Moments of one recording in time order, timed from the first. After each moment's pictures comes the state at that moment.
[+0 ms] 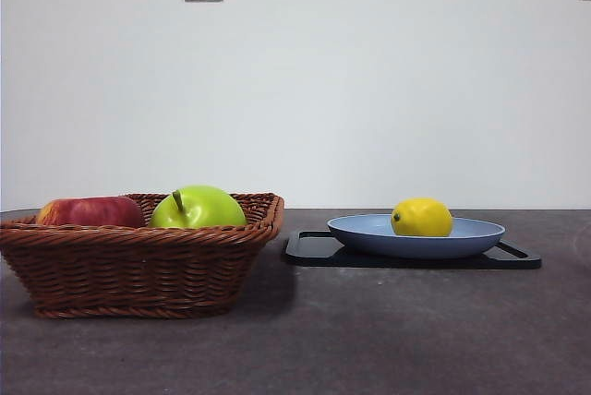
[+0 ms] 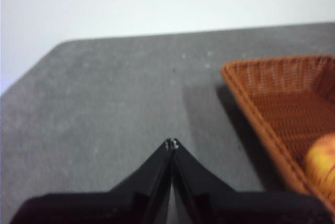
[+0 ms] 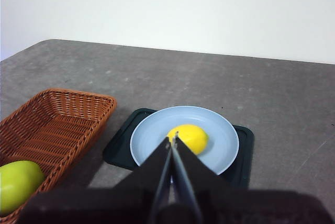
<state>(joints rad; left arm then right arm) 0.00 0.03 0.04 -0.16 0.00 0.04 0.50 0.43 0.56 -0.33 0.16 0.04</state>
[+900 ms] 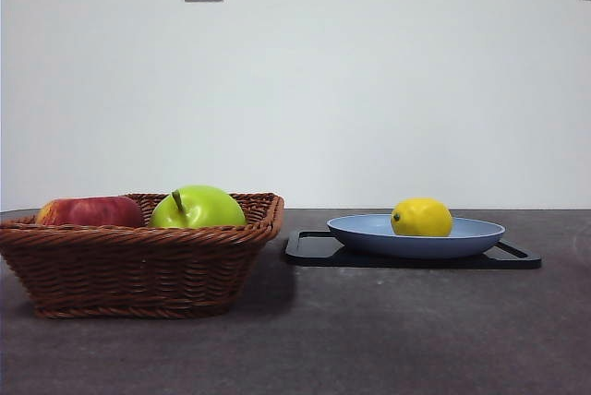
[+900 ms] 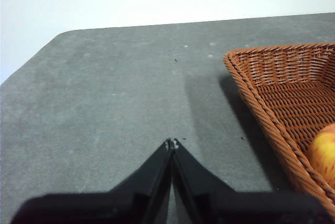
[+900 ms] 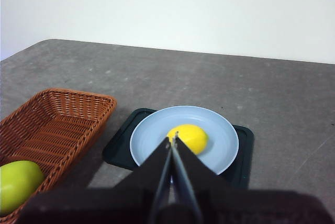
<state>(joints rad) 0.01 0.00 0.02 -0.19 0.00 0.04 0.50 0.43 0.56 -0.33 0.16 0.04</state>
